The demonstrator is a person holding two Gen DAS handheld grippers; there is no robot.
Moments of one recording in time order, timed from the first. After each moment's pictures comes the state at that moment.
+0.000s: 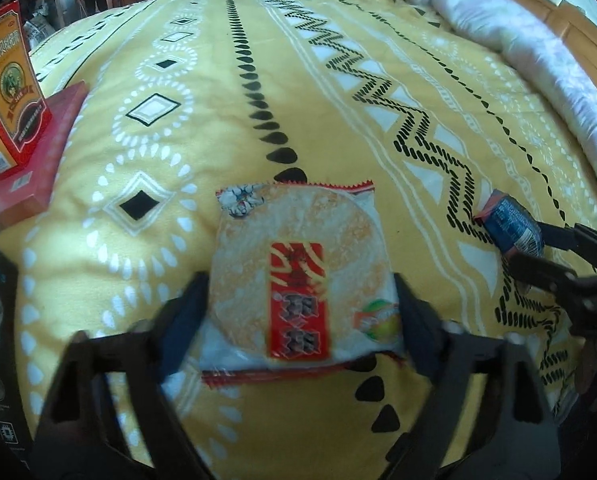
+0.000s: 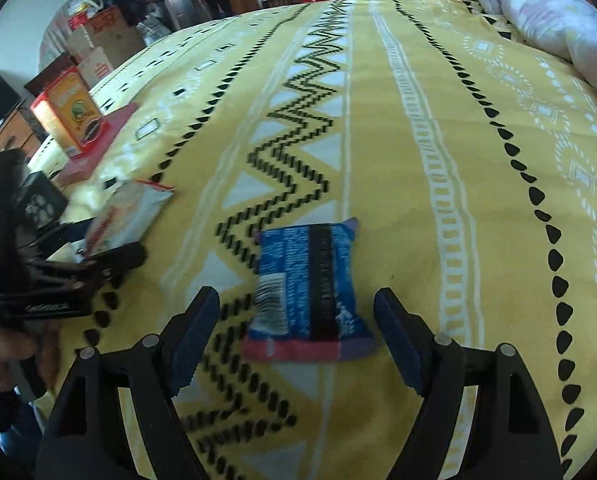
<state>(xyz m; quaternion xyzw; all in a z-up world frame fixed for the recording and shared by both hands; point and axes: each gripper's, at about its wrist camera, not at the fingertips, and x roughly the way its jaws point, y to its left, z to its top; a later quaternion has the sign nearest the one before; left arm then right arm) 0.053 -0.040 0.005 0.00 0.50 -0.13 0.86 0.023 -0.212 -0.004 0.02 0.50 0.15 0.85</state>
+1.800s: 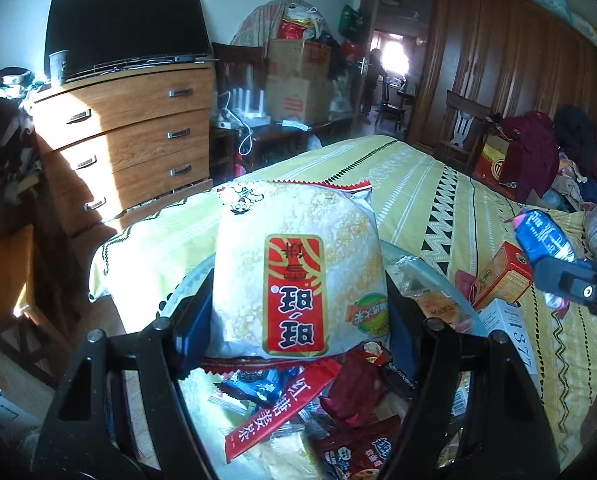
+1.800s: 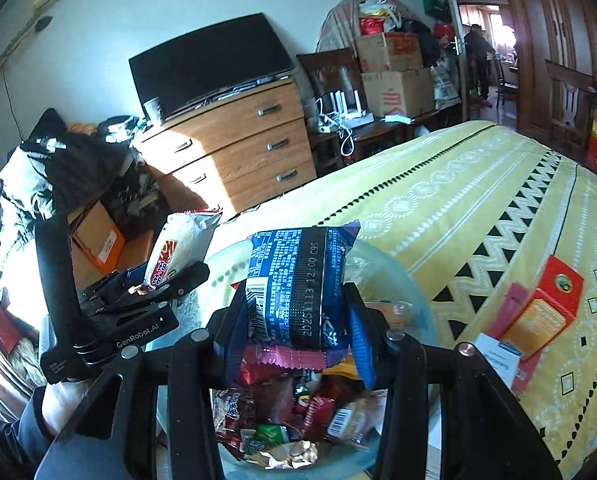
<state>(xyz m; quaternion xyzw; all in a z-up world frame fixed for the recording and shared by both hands) -0.156 0.364 0.214 -0.15 0.27 0.28 0.91 -0.094 0.312 0.259 -0.08 0.33 0.54 0.77</state>
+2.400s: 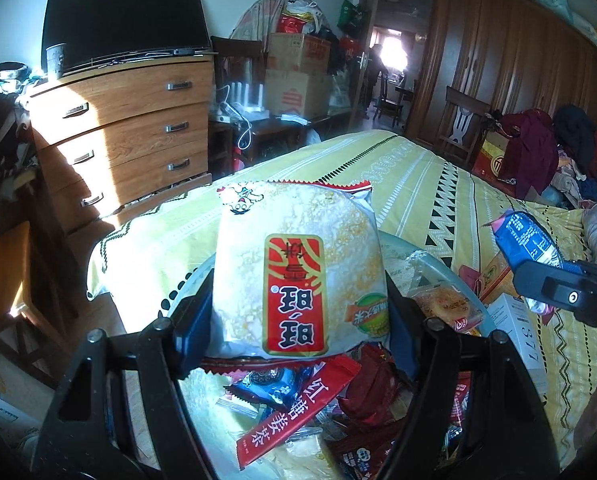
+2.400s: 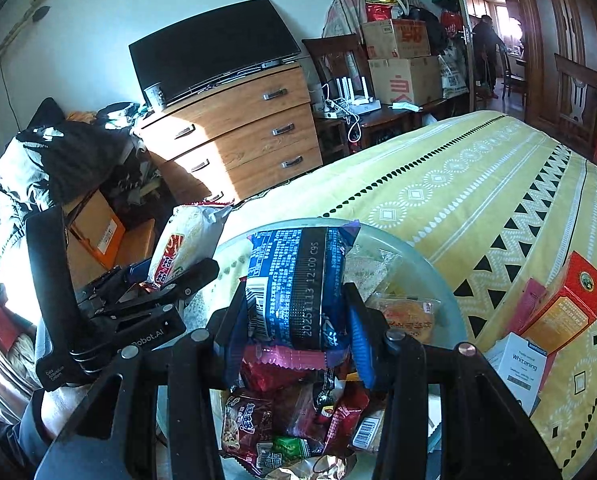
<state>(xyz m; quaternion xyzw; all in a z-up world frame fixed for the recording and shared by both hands) -0.169 0.380 0.214 -0.16 0.28 0.28 0.91 -0.098 0.334 0.246 -0.09 0.35 0.54 0.76</state>
